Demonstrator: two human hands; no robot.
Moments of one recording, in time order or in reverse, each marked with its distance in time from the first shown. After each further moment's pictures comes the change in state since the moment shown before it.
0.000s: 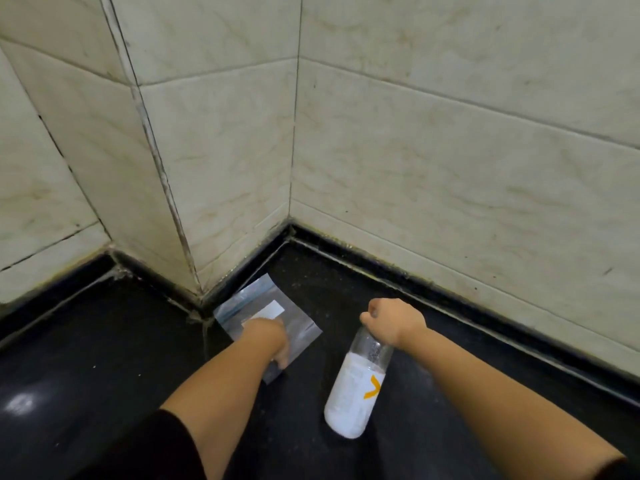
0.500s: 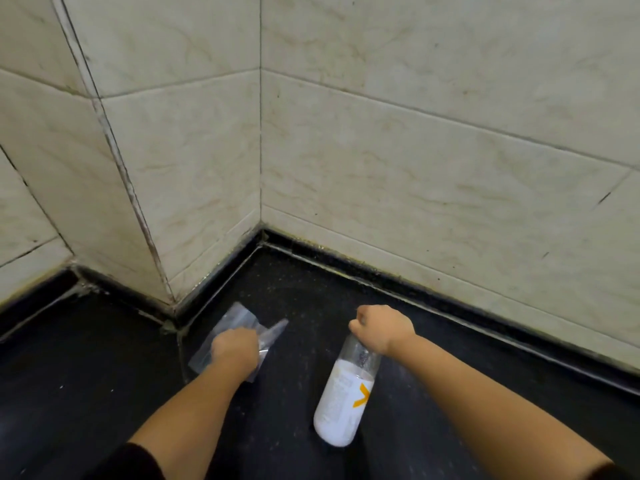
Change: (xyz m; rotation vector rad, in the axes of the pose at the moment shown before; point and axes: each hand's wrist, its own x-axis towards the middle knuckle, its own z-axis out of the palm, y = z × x) left_hand -0.004 0.000 0.031 -0.100 0.216 -0.139; right_hand -0.033 0.017 -0.001 -0.003 0.051 0.049
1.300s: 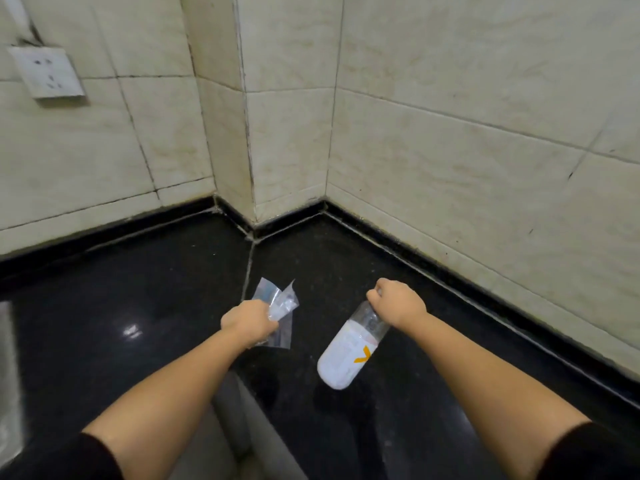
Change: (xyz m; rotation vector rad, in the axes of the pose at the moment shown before) left_hand -0.272 0.042 0.088 -0.543 0.246 -0.264; right_hand -0.161 0.095 0.006 0.105 0.092 -0.346
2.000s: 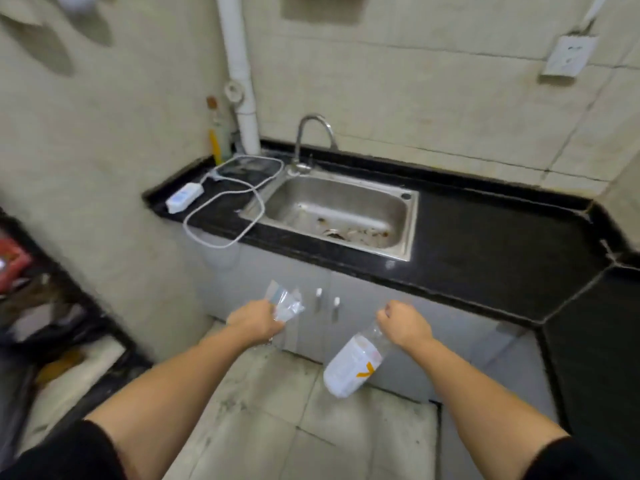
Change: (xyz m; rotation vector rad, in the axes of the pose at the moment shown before) left_hand -0.503 -0.322 0.091 -0.398 0.175 -0.947; right_hand -0.334 -0.280 0.221 -0.148 -0.518 -0.829
